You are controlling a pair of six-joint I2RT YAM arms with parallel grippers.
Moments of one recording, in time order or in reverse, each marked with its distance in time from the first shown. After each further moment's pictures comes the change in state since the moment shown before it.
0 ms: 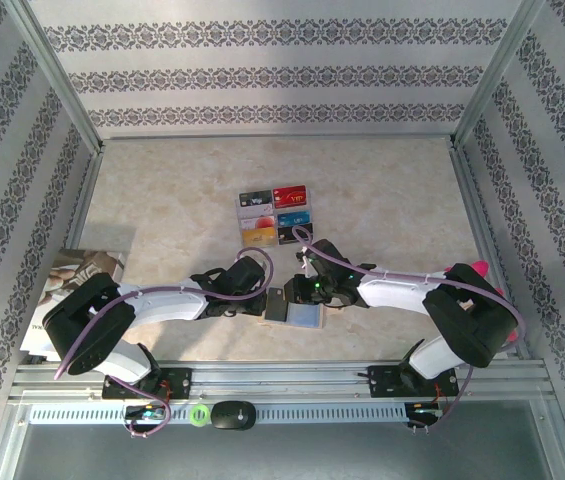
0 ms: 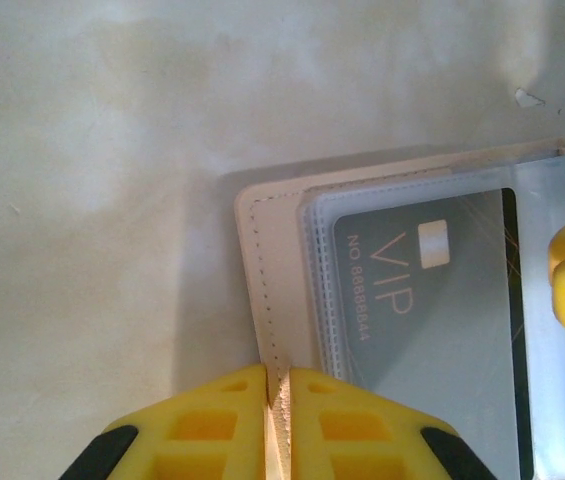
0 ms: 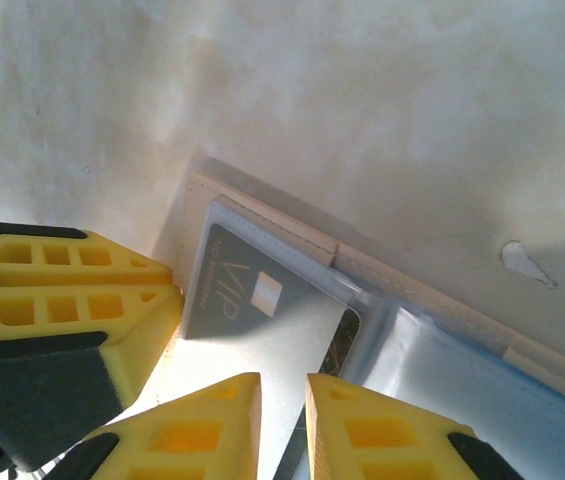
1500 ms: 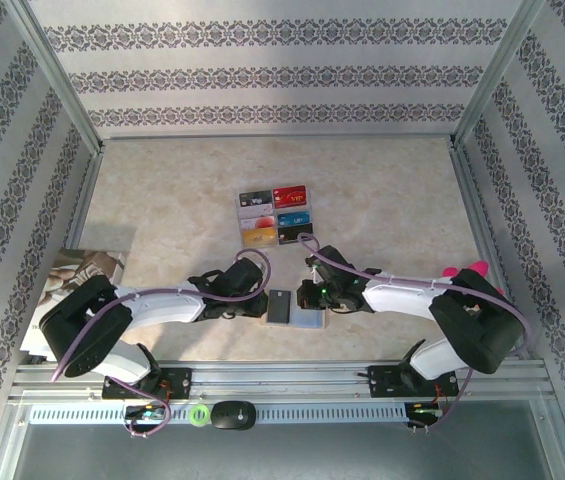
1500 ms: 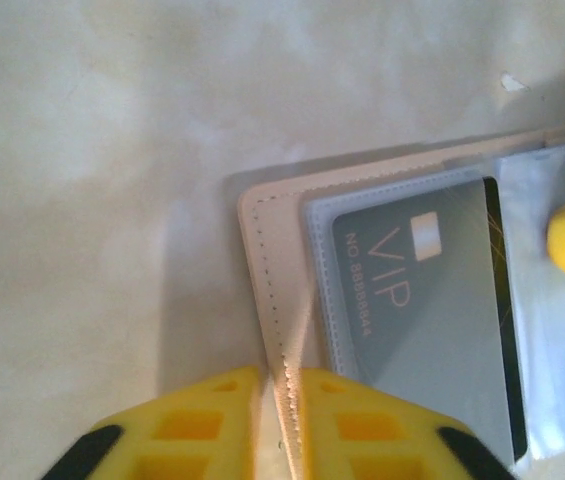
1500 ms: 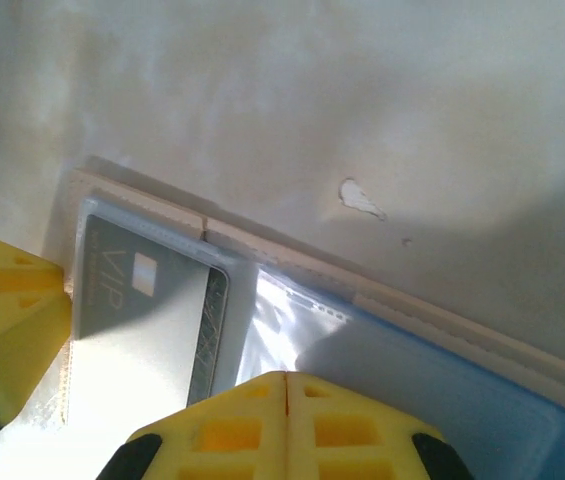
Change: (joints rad) left arm 0.000 -0.032 -0.031 0.023 0.034 -0.037; right arm -0.007 -0.058 -0.055 -0.070 0.106 -0.018
